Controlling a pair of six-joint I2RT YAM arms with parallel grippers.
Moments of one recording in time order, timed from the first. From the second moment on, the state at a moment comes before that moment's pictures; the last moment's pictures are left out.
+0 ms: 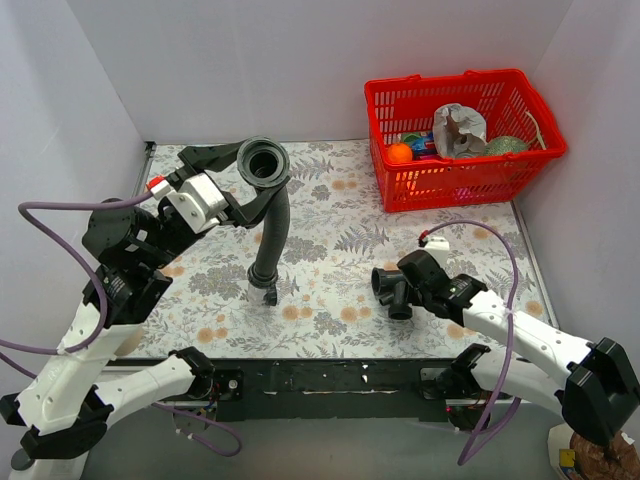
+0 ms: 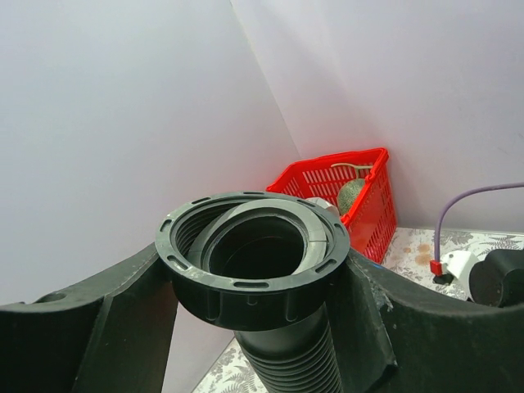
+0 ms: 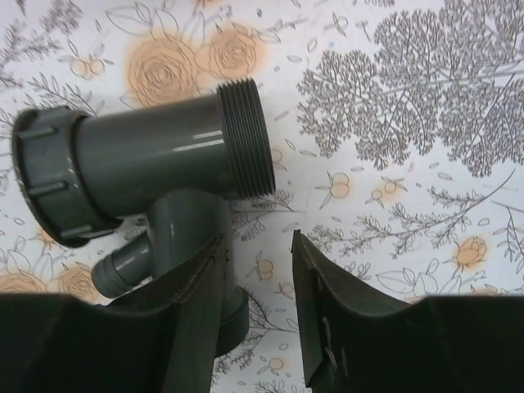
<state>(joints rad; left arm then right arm) -0.73 0.89 1.38 -0.07 0.26 0.37 0.74 1.00 0.57 -0.58 0.48 0.67</state>
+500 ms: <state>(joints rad) -0.73 0.89 1.38 -0.07 0.26 0.38 0.75 0.91 0.51 -0.69 0.31 0.79</state>
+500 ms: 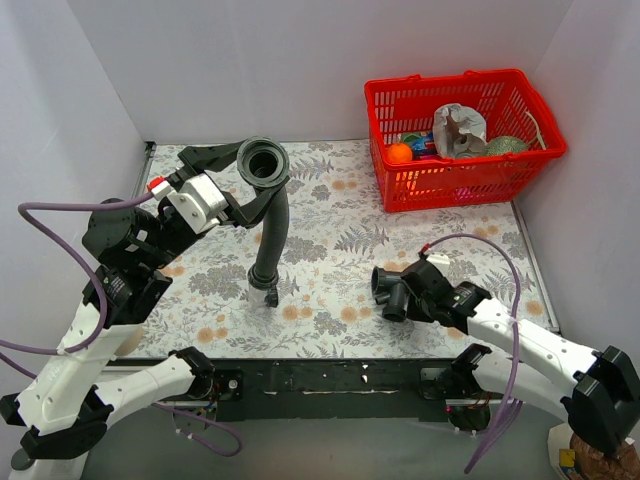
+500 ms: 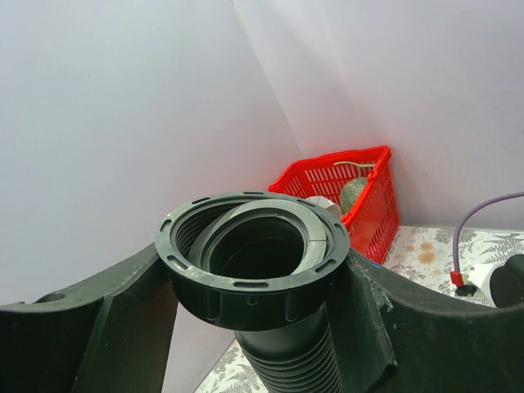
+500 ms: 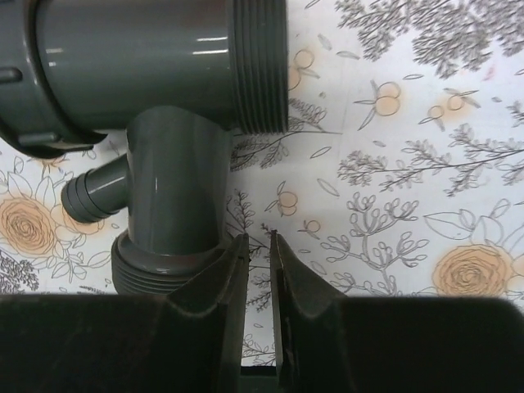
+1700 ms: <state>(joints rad) -0.73 0.87 1.38 -0.10 0.26 0.40 0.71 1.35 0.94 -0.64 0.23 0.57</state>
